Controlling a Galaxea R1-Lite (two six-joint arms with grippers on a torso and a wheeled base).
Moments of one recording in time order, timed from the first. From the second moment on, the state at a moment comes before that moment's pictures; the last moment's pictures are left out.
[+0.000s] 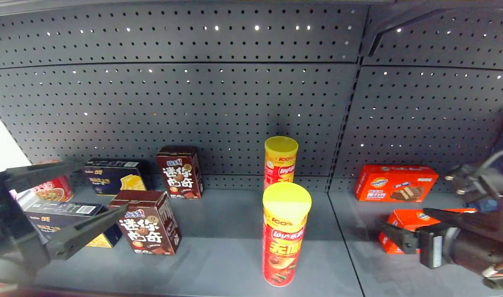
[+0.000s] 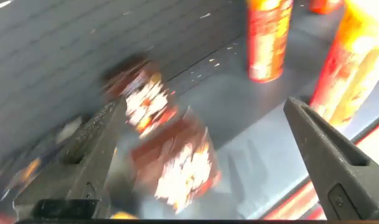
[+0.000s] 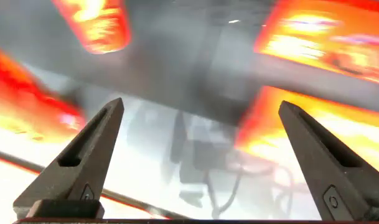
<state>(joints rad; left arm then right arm) -0.09 0.99 -0.55 -0.27 -0.41 0.30 0.63 1.21 -0.50 -0.31 -0.39 0.14</state>
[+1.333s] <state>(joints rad) 0.11 0.09 -0.05 0.06 -0.32 0.08 0.11 0.09 -0.03 -0.01 -0.22 0.02</state>
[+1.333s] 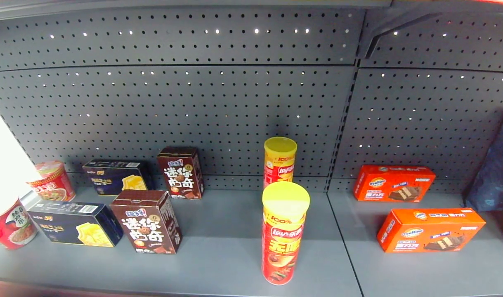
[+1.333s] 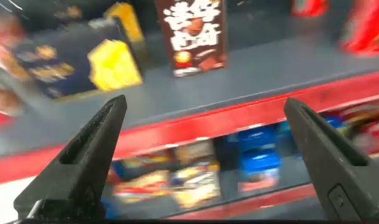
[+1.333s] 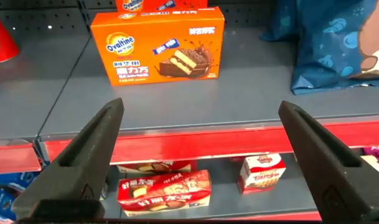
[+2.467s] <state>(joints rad) 0.11 0.09 -0.05 0.06 -0.39 0.10 0.11 0.09 -0.03 -0.01 -0.18 -0.02</state>
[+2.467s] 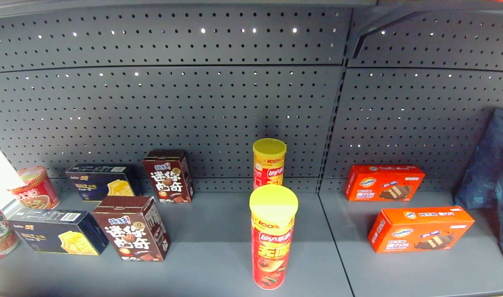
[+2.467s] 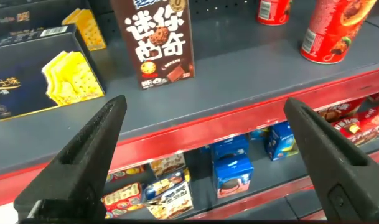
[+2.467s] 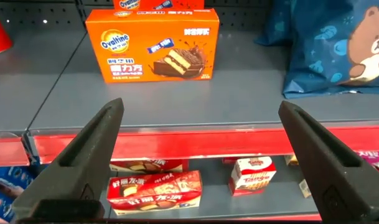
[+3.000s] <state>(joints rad) 0.11 0.09 -0.05 0.06 -0.40 0.10 0.11 0.09 -0.03 -0.01 -0.17 -0.04</state>
